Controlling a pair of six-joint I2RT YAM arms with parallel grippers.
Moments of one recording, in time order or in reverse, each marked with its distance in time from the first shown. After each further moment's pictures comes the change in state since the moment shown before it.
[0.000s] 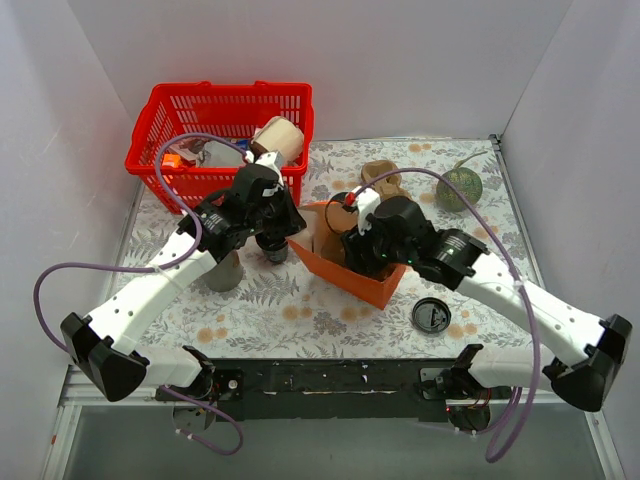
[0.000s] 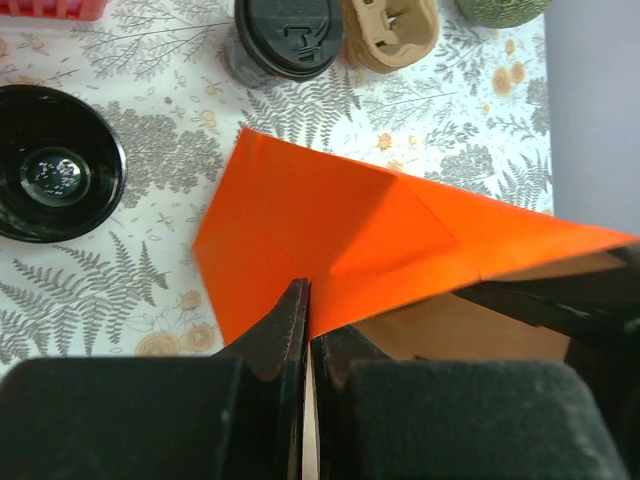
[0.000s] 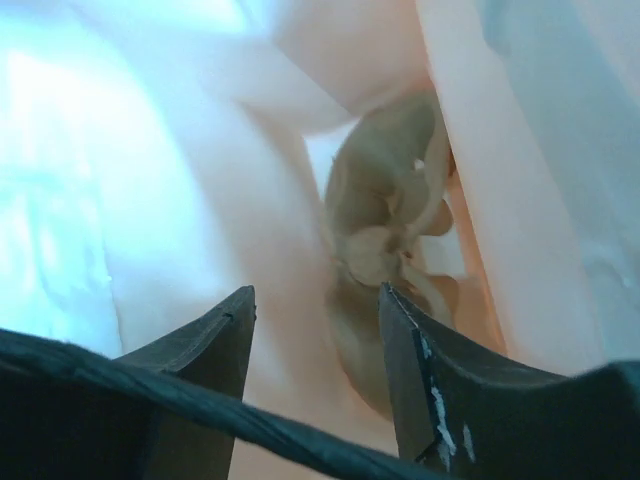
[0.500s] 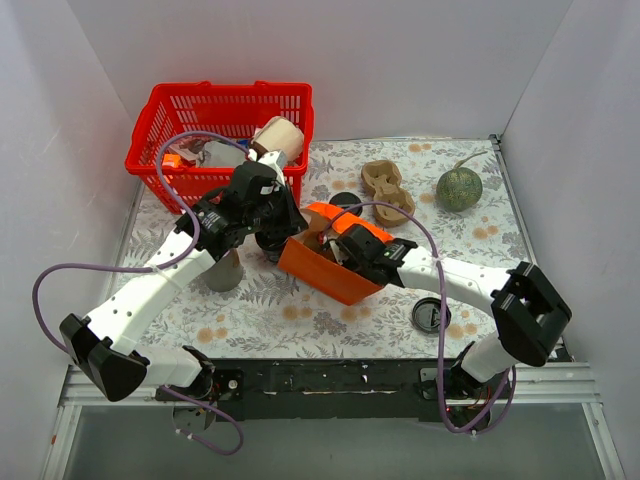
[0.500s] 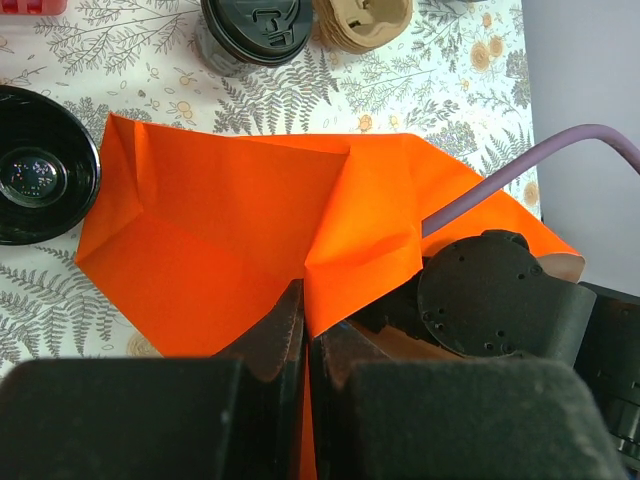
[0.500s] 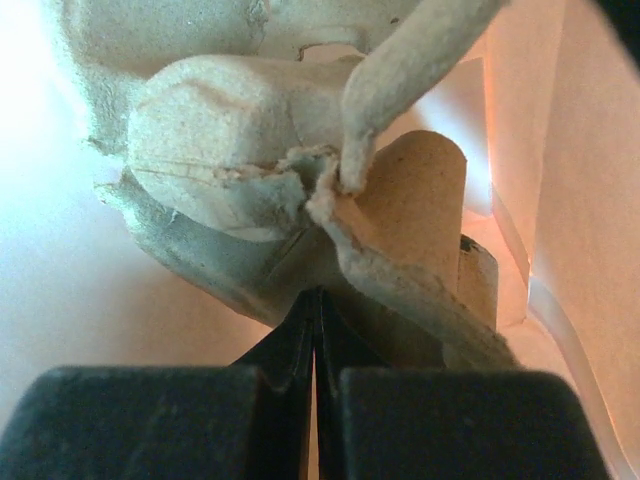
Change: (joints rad) left arm 0.002 0.000 0.021 -0.003 0.089 0.023; right arm 0.004 0.296 -0.192 0.143 0.035 -0.062
